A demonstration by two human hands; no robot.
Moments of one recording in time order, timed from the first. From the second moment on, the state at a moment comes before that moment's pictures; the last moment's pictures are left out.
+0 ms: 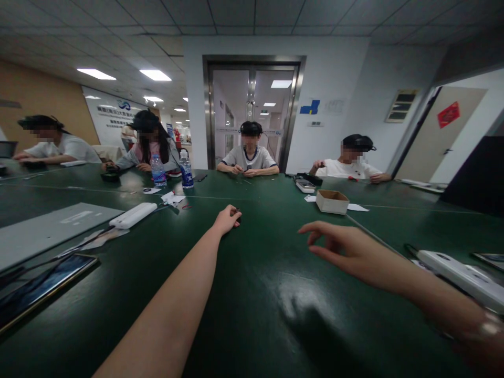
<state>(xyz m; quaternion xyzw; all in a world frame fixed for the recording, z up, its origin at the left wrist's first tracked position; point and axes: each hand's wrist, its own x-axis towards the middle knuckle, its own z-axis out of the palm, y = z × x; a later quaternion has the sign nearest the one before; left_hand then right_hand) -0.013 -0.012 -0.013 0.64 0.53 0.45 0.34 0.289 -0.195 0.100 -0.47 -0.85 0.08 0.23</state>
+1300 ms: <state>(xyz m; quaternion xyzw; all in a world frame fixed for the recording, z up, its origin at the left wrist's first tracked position) -0.012 -0.001 -0.016 0.67 0.45 0.46 0.39 0.163 -0.006 0.002 -0.34 -0.50 0.65 0.46</state>
